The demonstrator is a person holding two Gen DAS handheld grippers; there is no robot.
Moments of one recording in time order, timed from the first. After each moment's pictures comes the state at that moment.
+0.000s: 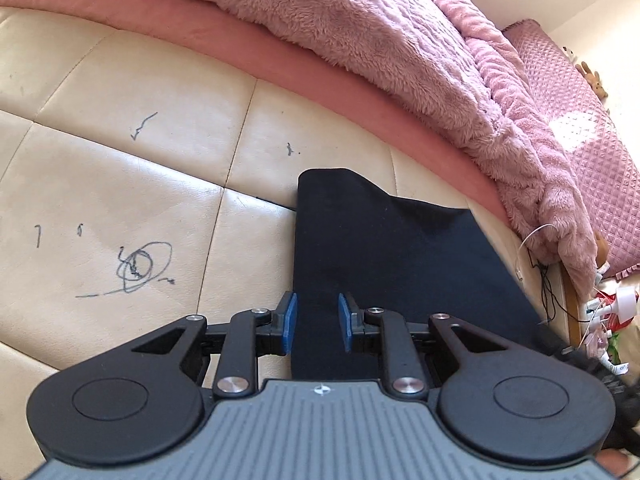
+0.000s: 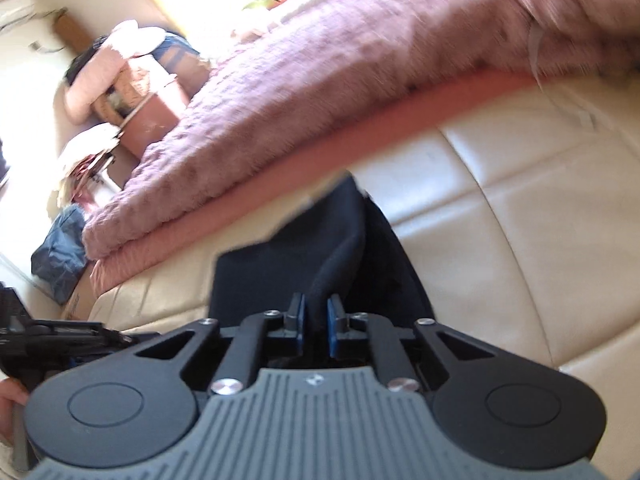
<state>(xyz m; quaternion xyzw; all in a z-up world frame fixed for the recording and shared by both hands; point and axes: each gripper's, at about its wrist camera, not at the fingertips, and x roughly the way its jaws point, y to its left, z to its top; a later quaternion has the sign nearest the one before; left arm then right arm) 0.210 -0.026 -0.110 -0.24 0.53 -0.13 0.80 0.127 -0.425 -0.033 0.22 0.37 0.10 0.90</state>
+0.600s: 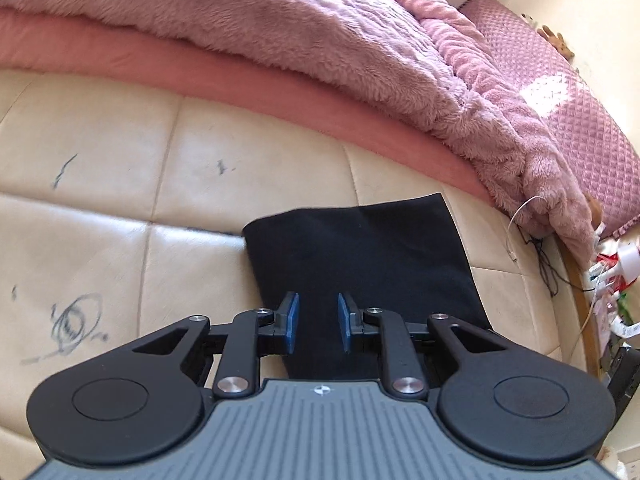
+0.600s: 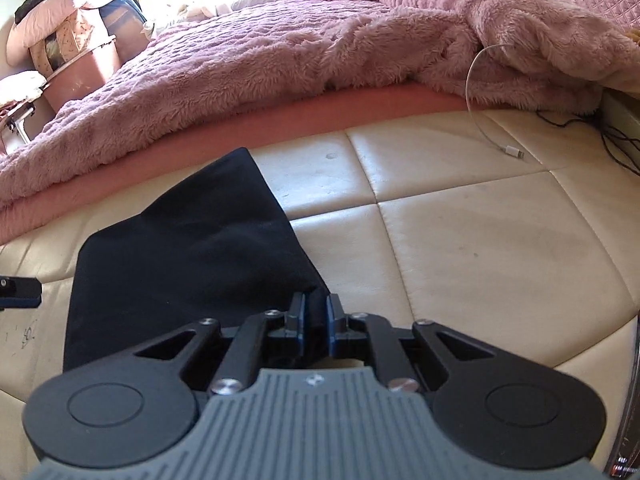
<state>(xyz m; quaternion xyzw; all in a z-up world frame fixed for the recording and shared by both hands) 0.235 -0.083 -0.117 -0.17 0.50 -0.18 0.83 0.146 -0.456 -0.114 0.11 0.43 -0.03 0.90</state>
